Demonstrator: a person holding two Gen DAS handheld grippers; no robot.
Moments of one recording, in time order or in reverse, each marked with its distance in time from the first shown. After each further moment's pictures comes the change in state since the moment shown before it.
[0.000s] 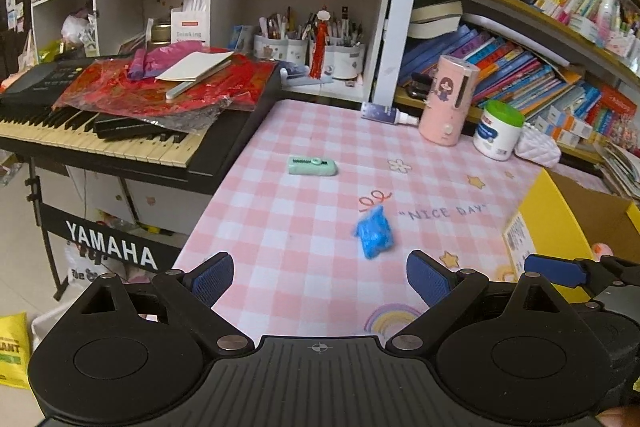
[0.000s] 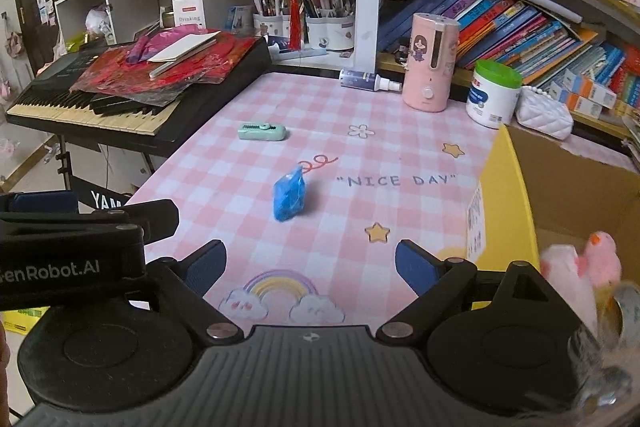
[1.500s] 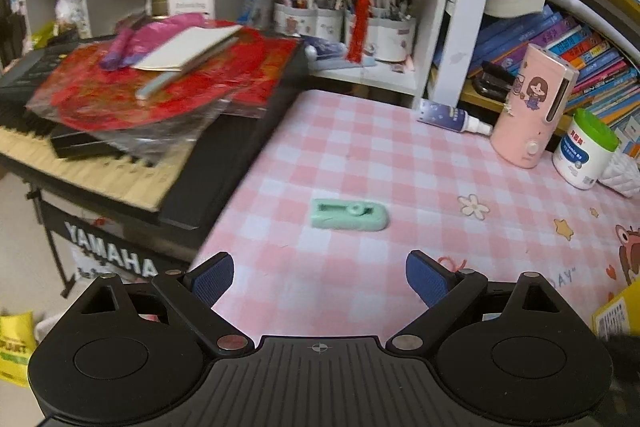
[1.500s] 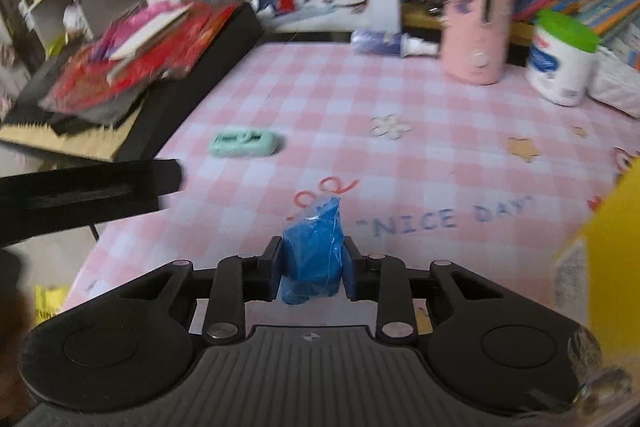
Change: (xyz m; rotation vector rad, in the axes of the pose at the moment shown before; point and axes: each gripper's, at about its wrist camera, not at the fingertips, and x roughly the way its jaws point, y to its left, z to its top) left arm 0.160 0.008 0.073 -0.039 0.097 0.086; right arm 0.135 -0.029 0.062 0.103 0.137 0.093
